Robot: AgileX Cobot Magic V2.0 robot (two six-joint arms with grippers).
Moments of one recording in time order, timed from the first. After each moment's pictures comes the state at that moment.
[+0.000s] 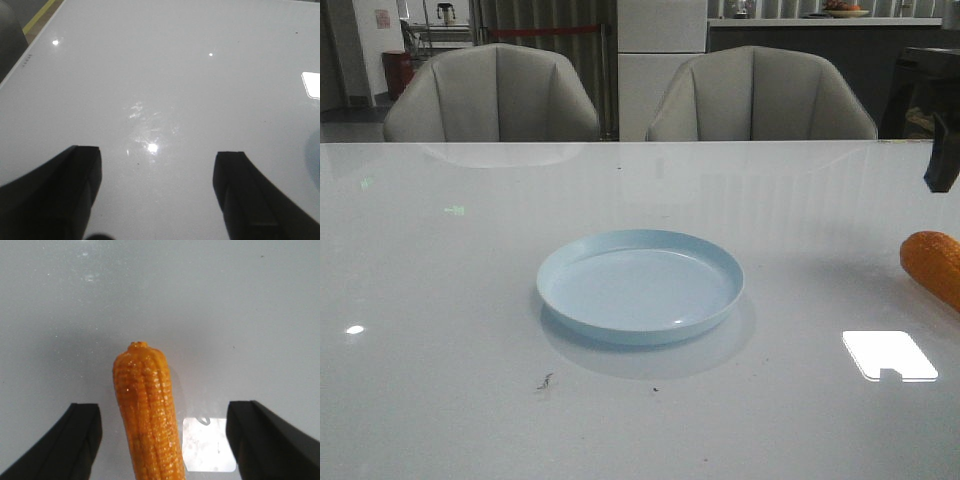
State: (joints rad) left arm 0.10 0.71 -0.62 -0.09 0.51 0.08; right arm -0.06 1.73 -1.26 0.04 0.73 0.02
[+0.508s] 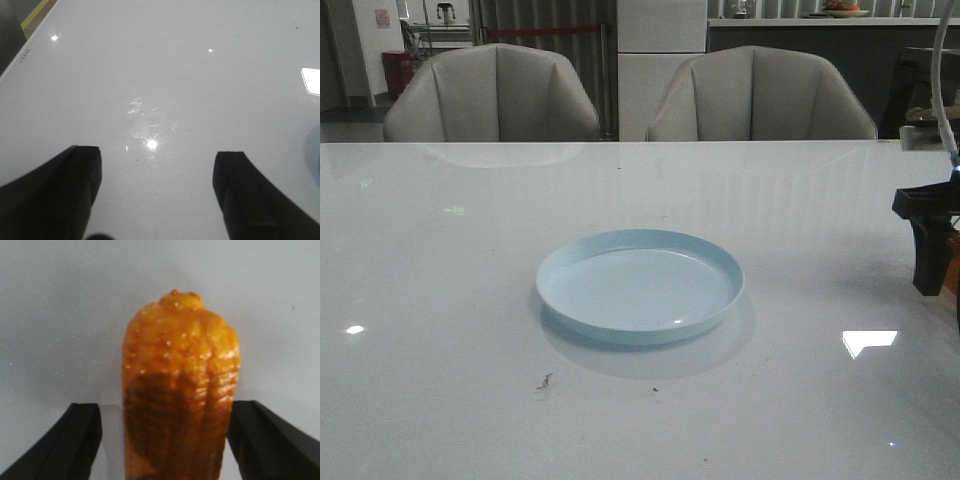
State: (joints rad) left arm 0.10 0.71 -0.62 -0.09 0.51 0.08; right arm -0.06 1.96 -1.32 0.04 0.85 -0.03
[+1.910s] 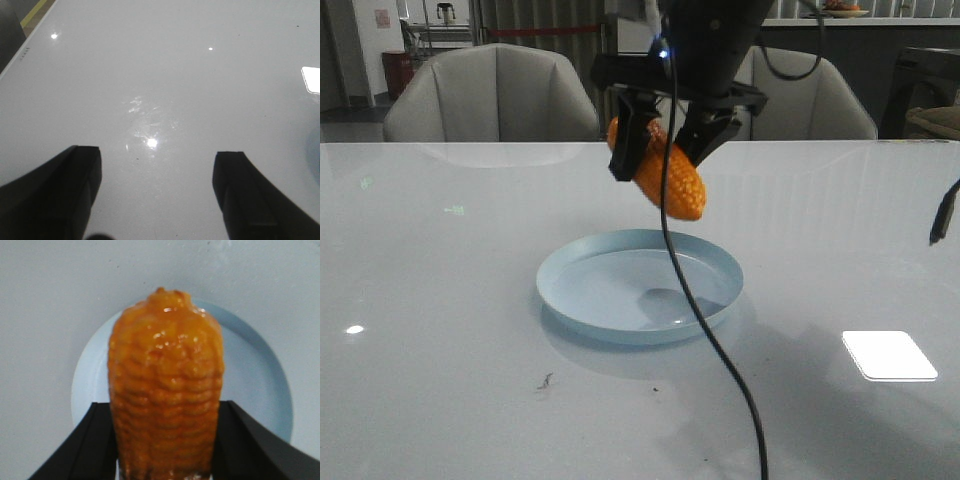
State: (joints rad) left arm 0.10 0.72 -0.62 -0.09 0.51 0.08; right arm 0.44 2.06 -1.79 0.31 0.96 -0.16
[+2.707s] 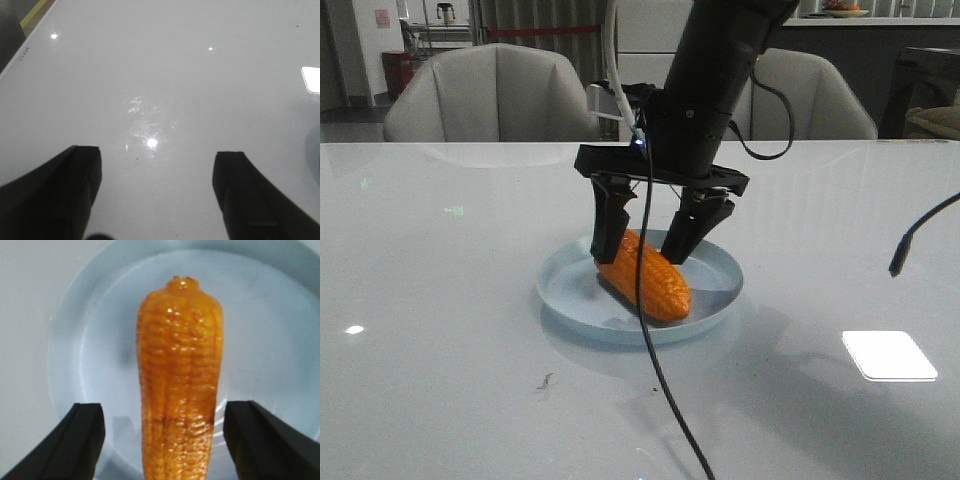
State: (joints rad) left arm 0.10 0.72 -0.62 -0.09 0.51 0.08; right arm 0.46 2.19 -1.83 0.34 1.06 -0.16
